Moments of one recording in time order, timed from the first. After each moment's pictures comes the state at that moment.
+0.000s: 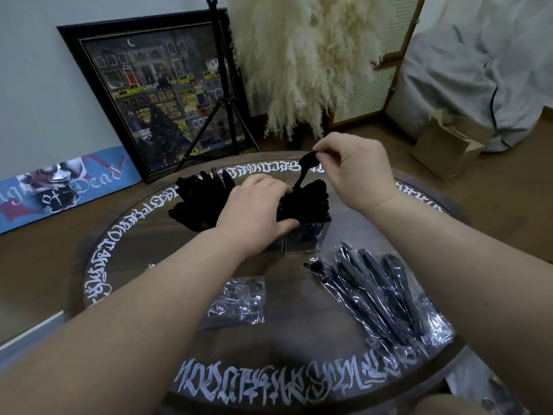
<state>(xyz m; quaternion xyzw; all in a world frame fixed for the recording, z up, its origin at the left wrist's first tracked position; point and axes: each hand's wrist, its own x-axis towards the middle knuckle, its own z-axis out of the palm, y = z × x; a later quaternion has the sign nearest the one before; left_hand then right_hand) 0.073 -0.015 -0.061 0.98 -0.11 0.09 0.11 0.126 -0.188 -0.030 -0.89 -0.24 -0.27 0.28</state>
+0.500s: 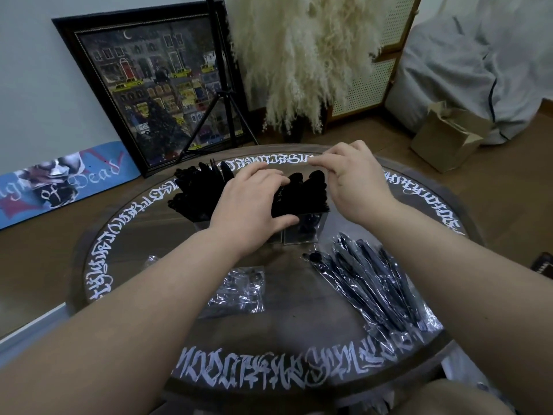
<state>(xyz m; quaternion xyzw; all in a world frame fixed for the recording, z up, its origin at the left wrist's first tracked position) 0.057 -0.013 -0.063 0.98 -0.11 0.13 0.12 0.113 -0.195 -0.052 -0.92 -0.25 -0.19 0.22</state>
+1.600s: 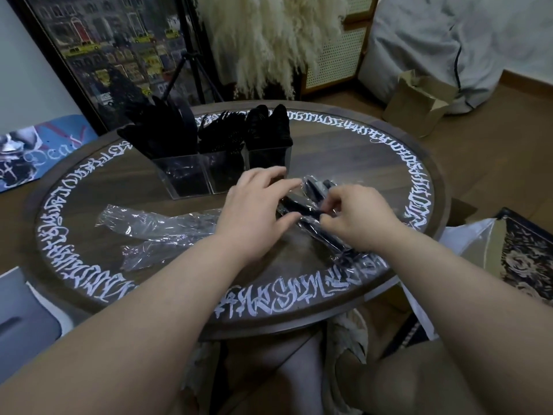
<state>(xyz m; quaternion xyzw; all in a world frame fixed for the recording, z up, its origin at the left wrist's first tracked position) -0.020 -0.077 -0.131 0.97 -0.13 0.11 0.18 -0.003 -0.259 -0.117 -0.97 -0.11 0.03 0.20</state>
